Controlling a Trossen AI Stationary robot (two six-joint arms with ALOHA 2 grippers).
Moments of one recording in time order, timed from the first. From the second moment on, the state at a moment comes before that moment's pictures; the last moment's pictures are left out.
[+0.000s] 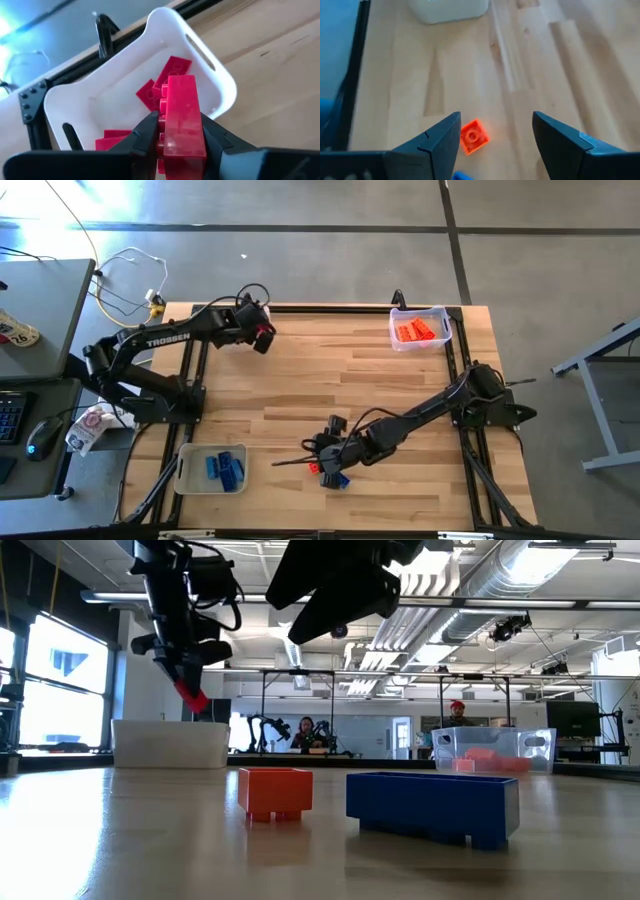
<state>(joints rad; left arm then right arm) 0.64 1.32 0.96 -0.83 -0.49 -0.46 0.44 1.96 1.51 -0.44 0.32 0.46</state>
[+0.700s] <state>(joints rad) 0.76 1.38 0.96 -0.83 -0.42 -0.41 0.55 1.96 1.51 -0.58 0.27 0.68</state>
